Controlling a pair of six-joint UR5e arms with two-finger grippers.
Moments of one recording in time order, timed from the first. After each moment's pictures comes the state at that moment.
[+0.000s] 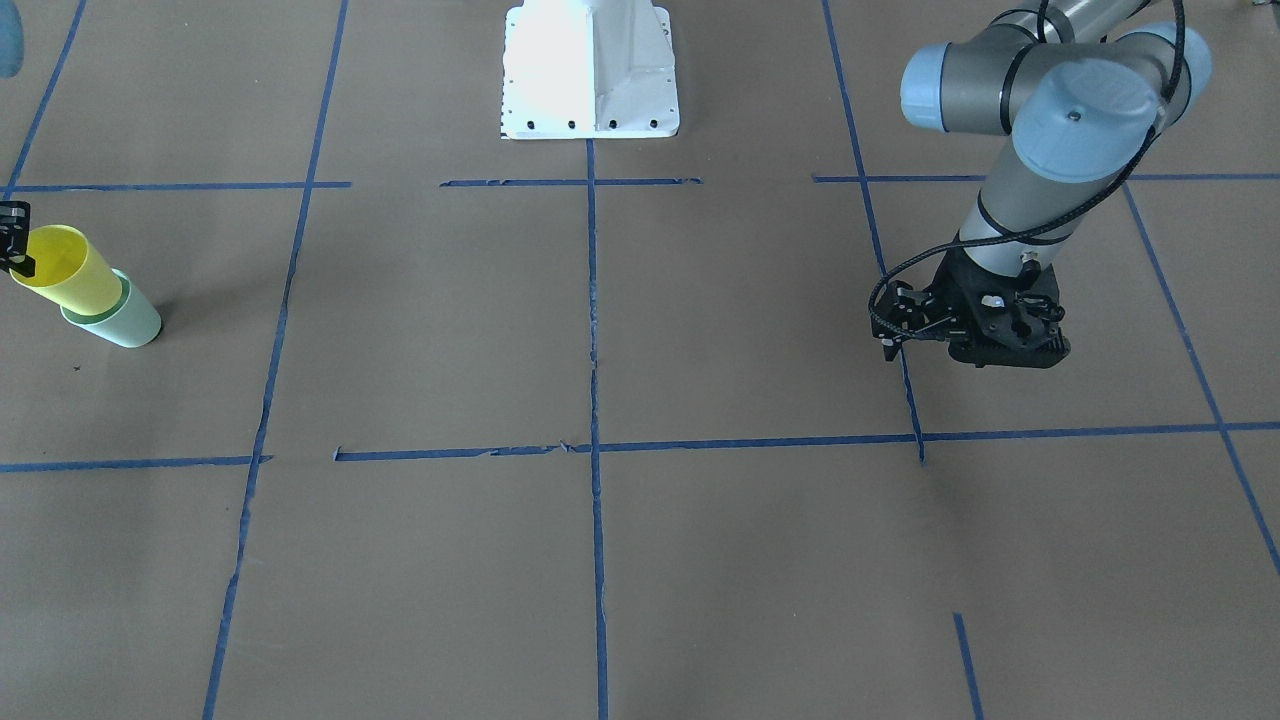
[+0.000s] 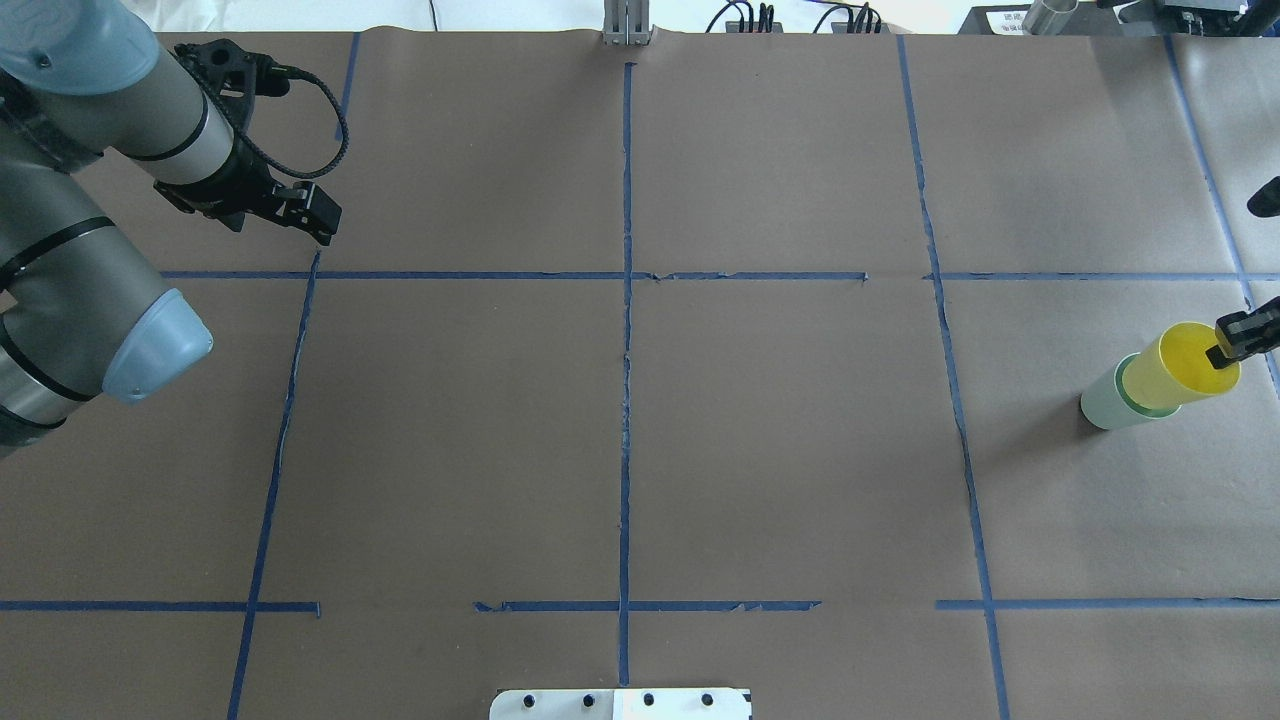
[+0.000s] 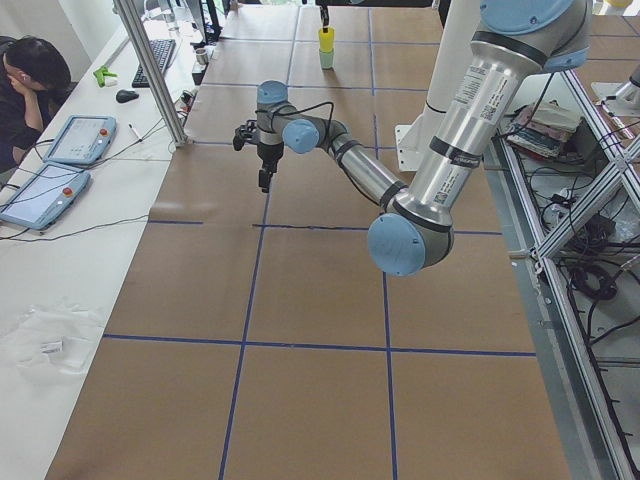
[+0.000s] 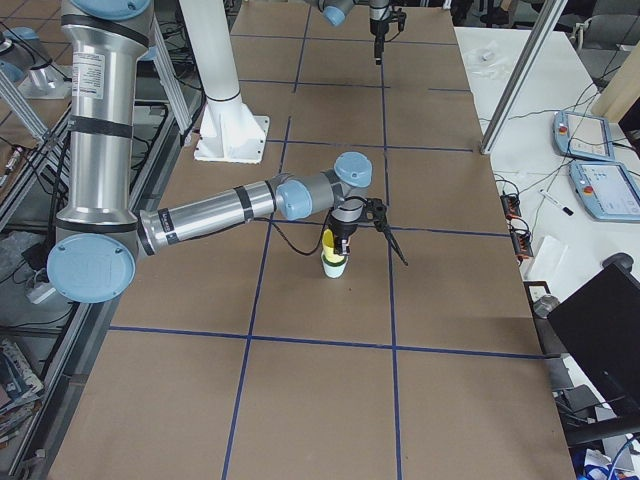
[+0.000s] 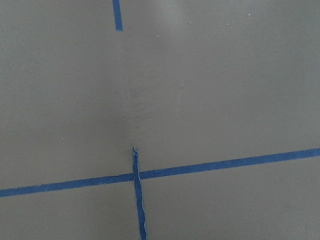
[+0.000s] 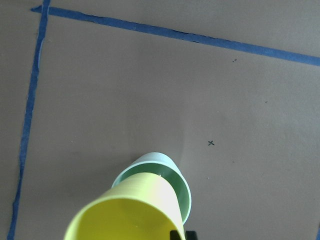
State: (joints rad) left arm -0.91 -2.01 -1.77 -1.58 -2.03 -0.74; right arm 1.15 -1.67 1.95 -1.55 2.29 0.32
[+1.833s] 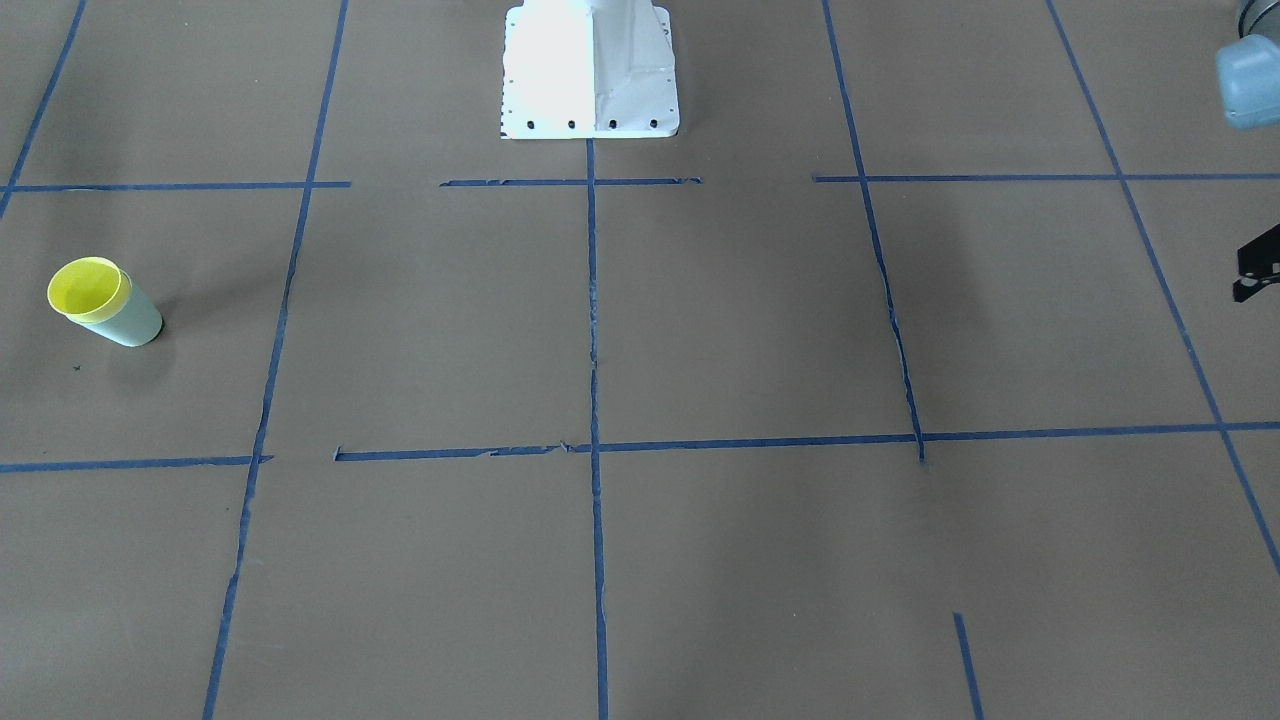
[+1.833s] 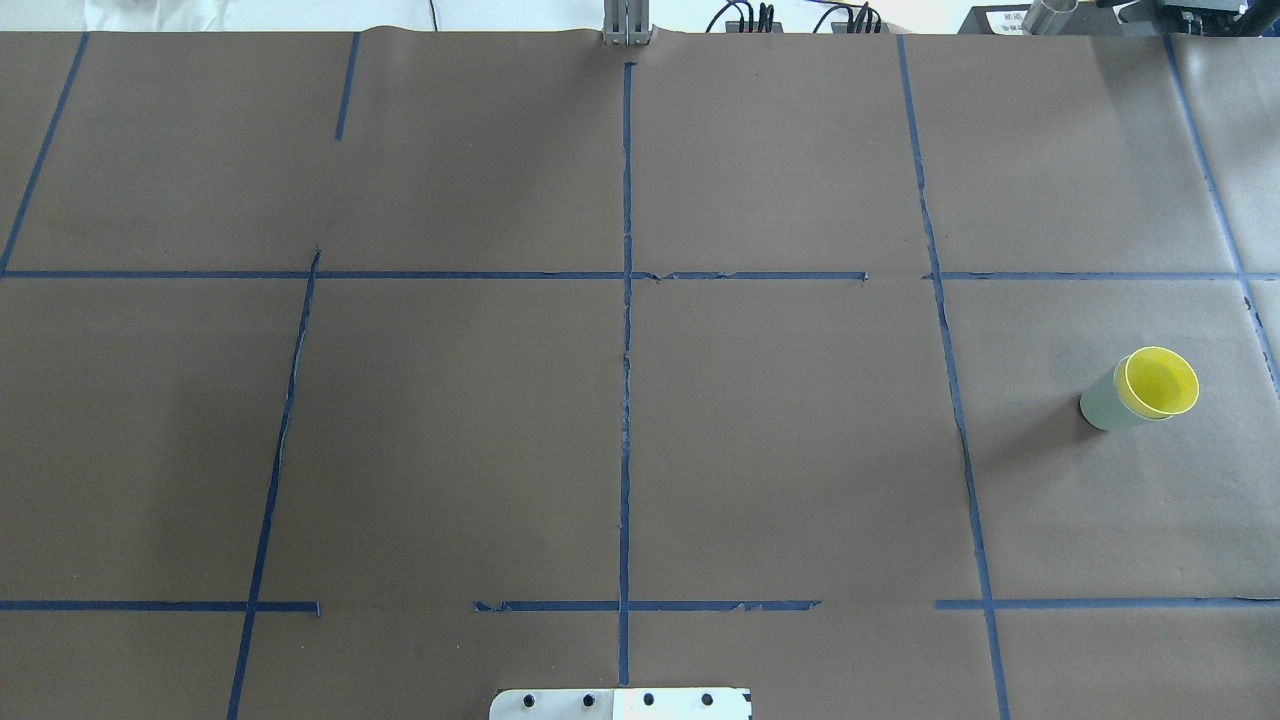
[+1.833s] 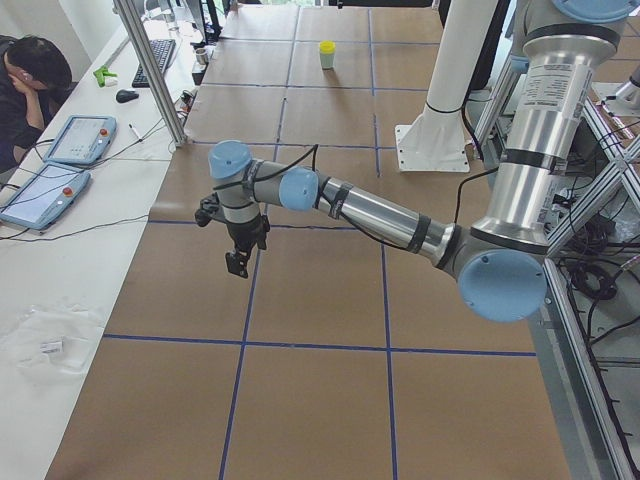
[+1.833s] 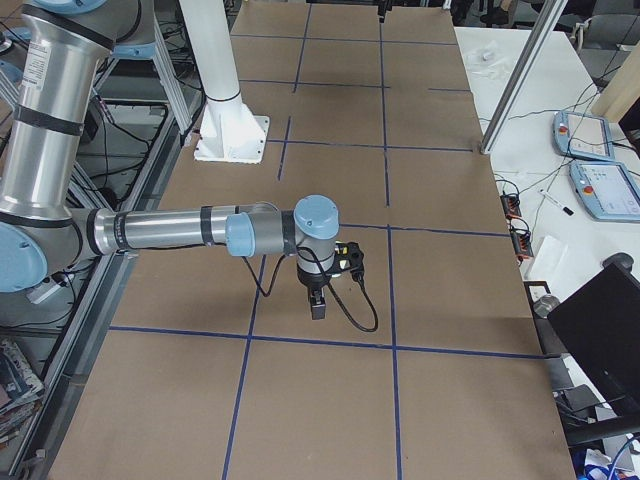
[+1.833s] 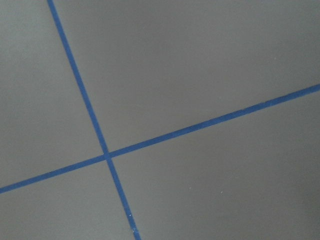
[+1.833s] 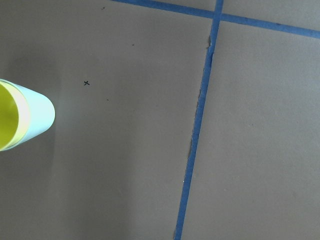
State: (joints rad) left arm -1.44 -1.69 -1.74 -1.39 -2.27 0.14; right arm 1.44 -1.88 1.95 -1.56 2.31 0.00
